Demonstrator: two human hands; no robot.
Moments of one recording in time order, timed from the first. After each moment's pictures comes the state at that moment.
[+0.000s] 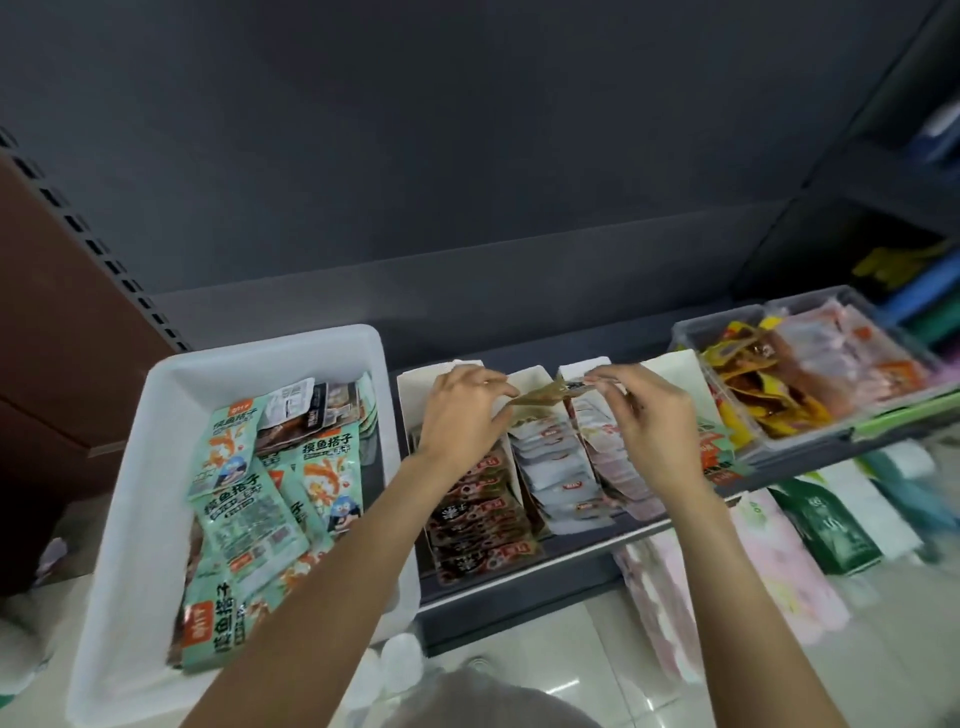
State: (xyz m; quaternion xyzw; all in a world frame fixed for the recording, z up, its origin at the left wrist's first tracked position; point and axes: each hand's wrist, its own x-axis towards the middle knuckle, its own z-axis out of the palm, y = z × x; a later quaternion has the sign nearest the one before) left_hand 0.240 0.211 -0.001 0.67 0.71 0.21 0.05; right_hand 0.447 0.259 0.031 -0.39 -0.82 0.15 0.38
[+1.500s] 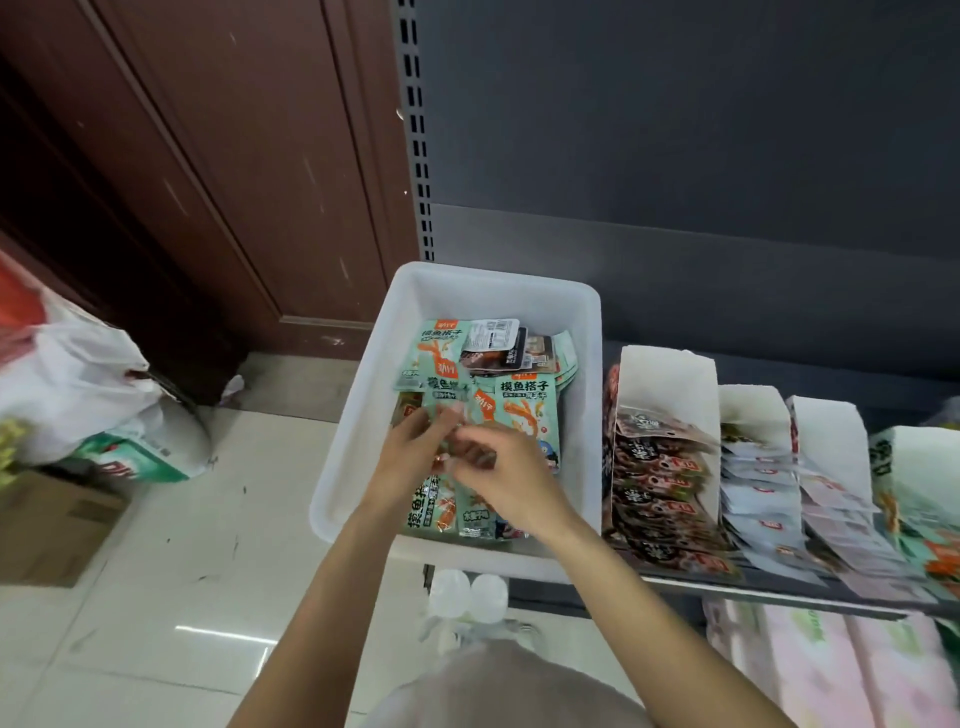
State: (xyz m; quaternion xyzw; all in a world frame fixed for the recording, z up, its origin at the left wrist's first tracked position) left_hand 0.120 0.001 -0.013 0.08 0.70 0.61 0.38; right_hand 0.218 0.081 0.014 -0.24 -0.81 0.53 0.07
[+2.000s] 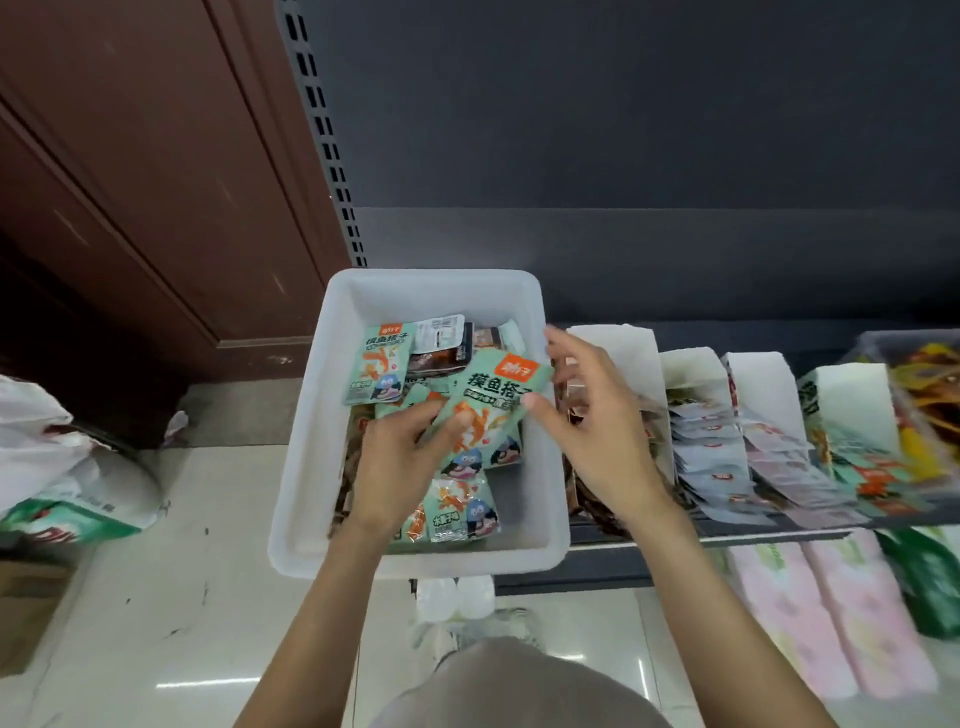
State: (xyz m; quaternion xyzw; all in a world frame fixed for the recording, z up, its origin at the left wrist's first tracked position) left_hand 0.133 0.015 0.010 0.39 0.73 0.52 0.21; right_hand 0.279 0.136 0.049 -0.31 -0.81 0.42 0.28
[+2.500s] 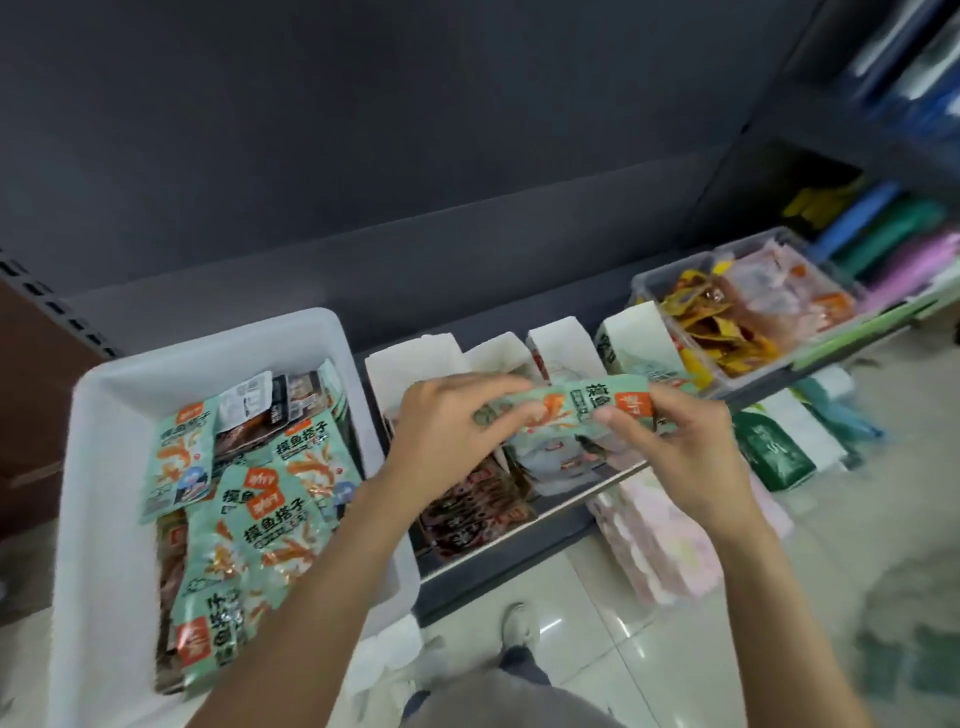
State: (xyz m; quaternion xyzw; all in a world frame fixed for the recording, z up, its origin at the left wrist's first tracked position) left_hand 0.251 0.158 0.050 0.71 0.52 0.46 0.10; right_hand 0.462 0.178 0.080 -0.44 -0.72 0.35 0.40
